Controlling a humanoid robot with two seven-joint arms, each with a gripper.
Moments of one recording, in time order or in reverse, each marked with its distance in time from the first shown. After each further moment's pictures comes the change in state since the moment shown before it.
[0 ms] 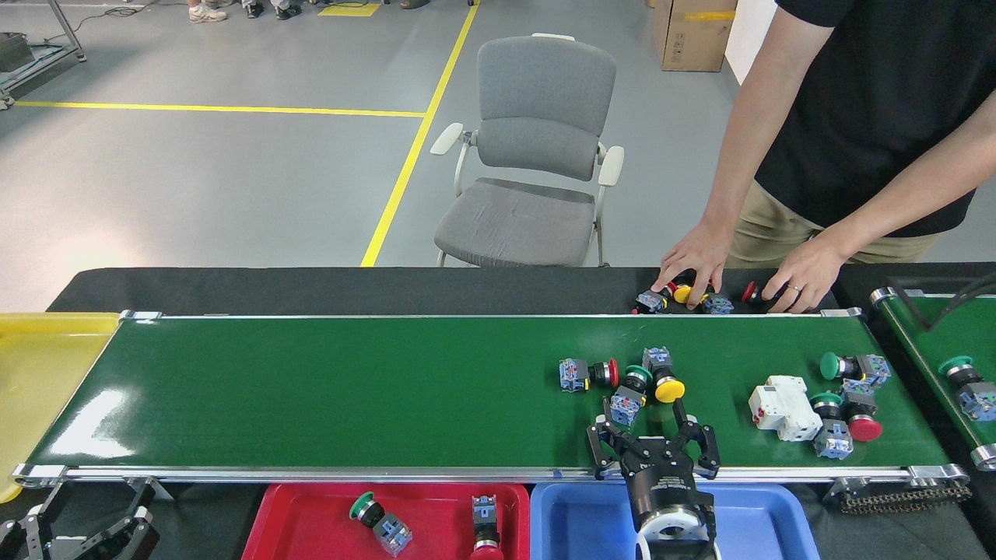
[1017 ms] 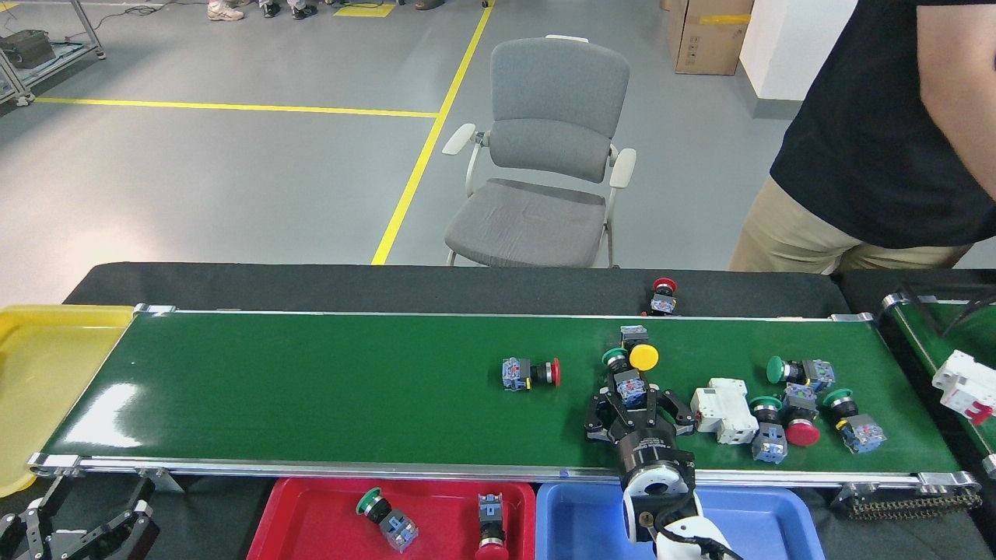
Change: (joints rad) left arm -0.014 0.000 0.004 0.001 0.001 -0.003 0.000; right arm -0.094 -0.031 0.135 0.050 -0.006 0.004 0.041
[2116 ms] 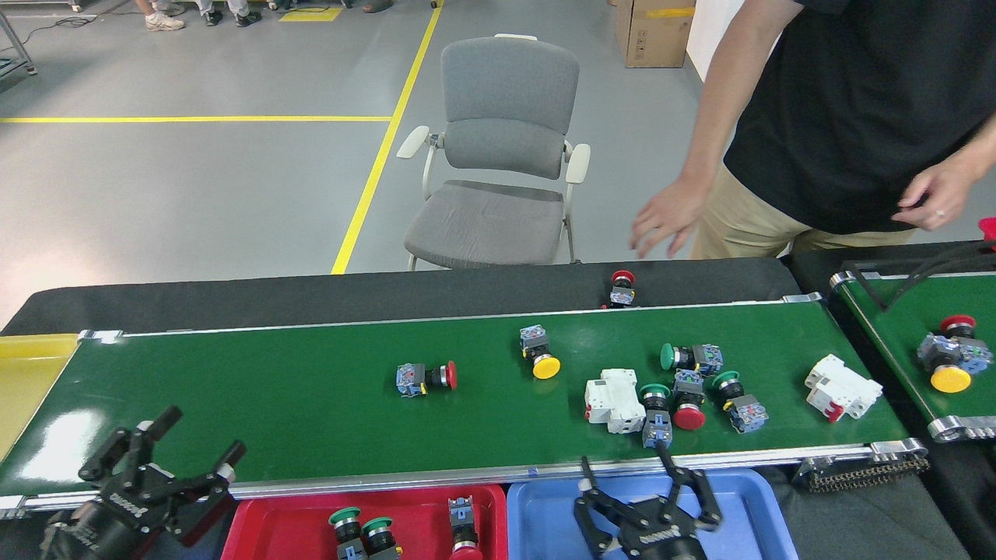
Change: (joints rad) left arm -0.204 0.005 -0.236 -0.047 -0.050 -0.323 -0.068; right arm 0.442 -0.055 -0.165 -0.353 -0.050 -0.065 -0.236
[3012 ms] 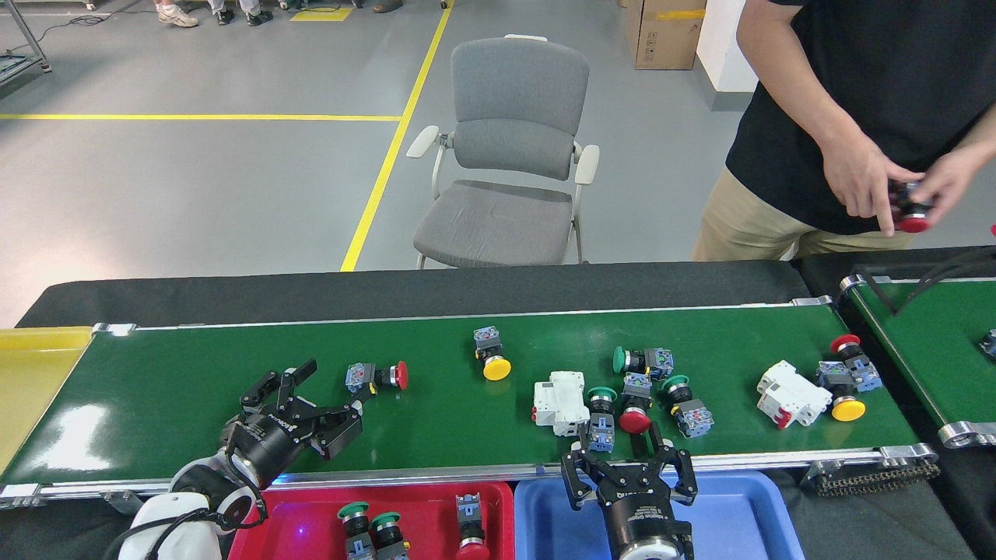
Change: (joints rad) left arm -0.387 -0.097 -0.229 0.503 -0.110 0.190 -0.017; right arm -0.286 0.101 0.113 0.263 0.036 0.083 0.163
